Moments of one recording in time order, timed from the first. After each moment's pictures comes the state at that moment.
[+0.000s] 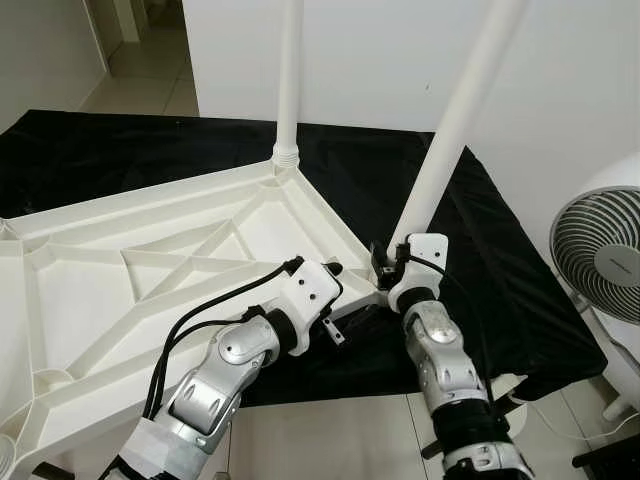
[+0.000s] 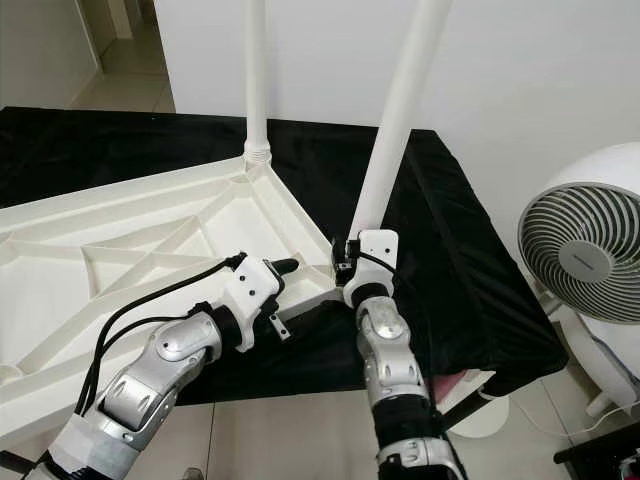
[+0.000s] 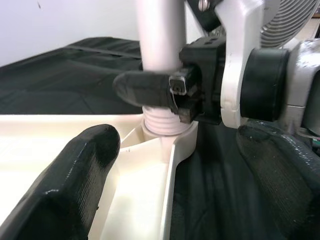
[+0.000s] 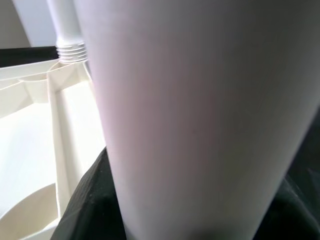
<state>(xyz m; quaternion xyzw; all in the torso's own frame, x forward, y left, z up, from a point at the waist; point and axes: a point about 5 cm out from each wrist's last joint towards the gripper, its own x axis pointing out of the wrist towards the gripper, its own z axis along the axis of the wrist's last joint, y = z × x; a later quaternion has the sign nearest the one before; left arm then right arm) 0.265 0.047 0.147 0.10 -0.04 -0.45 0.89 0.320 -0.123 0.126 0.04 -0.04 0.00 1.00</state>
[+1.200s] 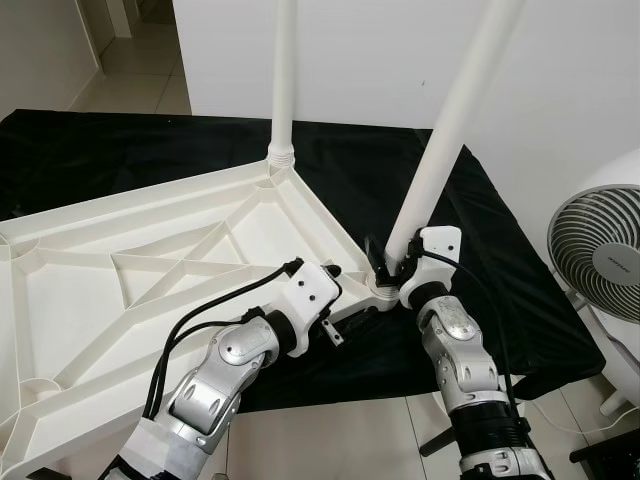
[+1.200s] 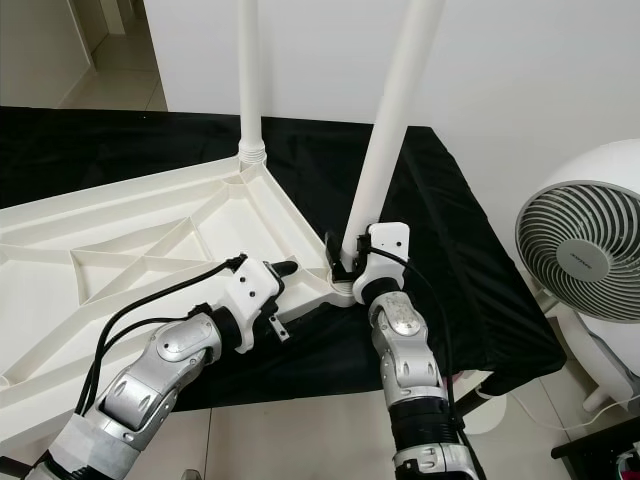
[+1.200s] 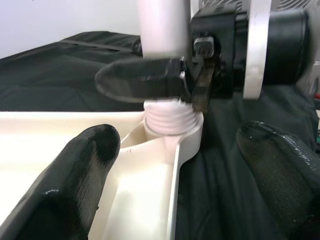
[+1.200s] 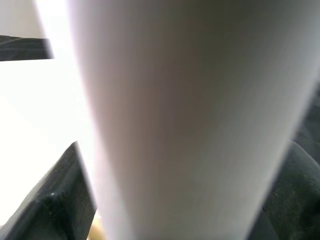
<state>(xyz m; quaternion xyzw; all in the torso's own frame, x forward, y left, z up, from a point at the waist) 0.265 0.049 0.144 0.10 -0.03 -0.45 0.89 0.321 -0.137 0.139 0.00 -0.05 0.16 0.99</state>
